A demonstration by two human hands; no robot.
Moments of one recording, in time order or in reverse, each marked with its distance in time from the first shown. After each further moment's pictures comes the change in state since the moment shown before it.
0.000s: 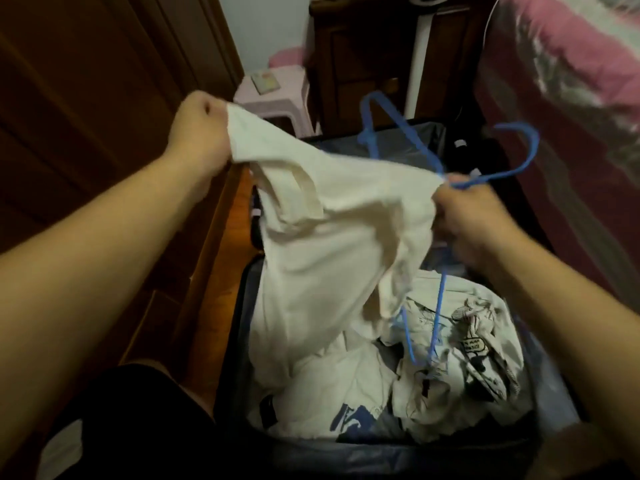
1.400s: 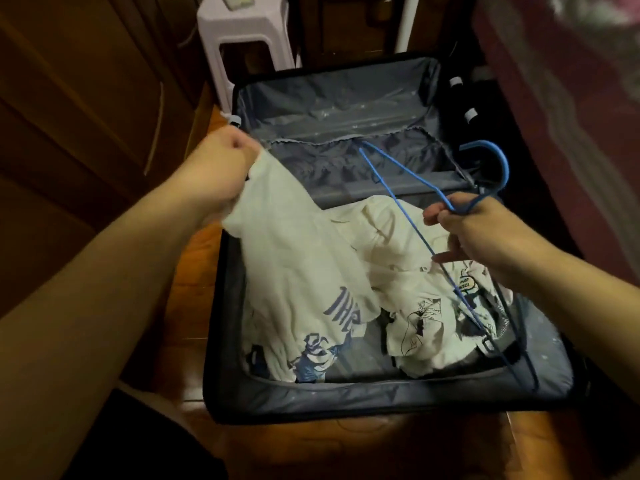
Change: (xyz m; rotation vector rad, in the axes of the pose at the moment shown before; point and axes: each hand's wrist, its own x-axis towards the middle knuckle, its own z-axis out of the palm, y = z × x) left_hand -0.083 -0.083 0.008 0.052 -0.396 -0.240; right_hand -0.062 0.074 -0.012 -0.412 -0.054 0.170
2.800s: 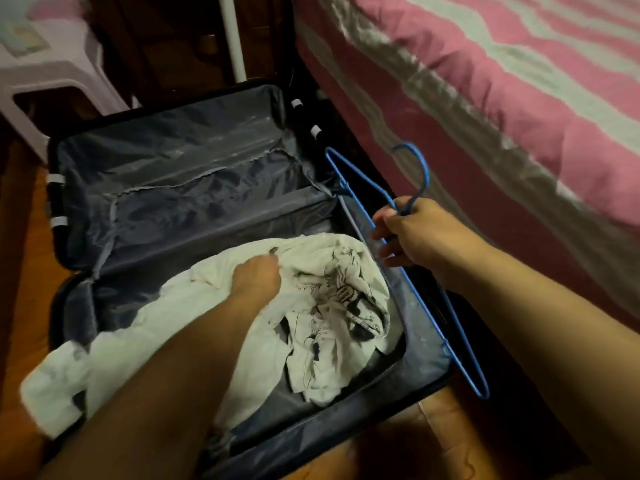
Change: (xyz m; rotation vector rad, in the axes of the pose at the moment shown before) left_hand 0.022 -0.049 0.320 0.920 -0.395 0.343; right_hand -0.020 0.040 -0.120 0.035 0.271 0.149
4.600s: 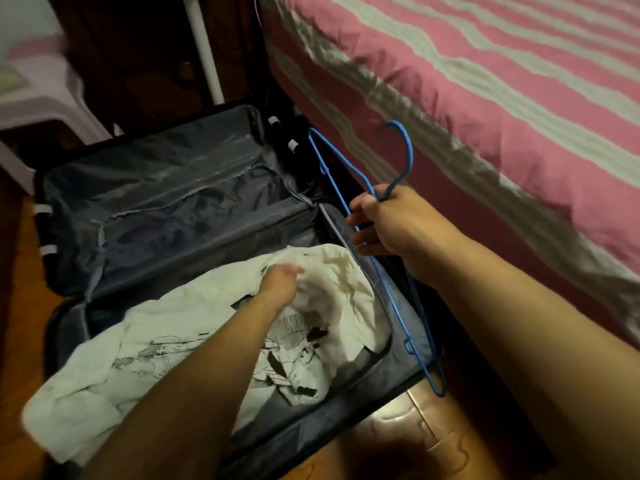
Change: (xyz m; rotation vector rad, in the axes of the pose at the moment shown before) left_hand -0.029 0.054 -0.006 -0.893 -0.195 -0.113; right_hand -0.034 -0.021 -0.009 0.170 0.057 -0.031
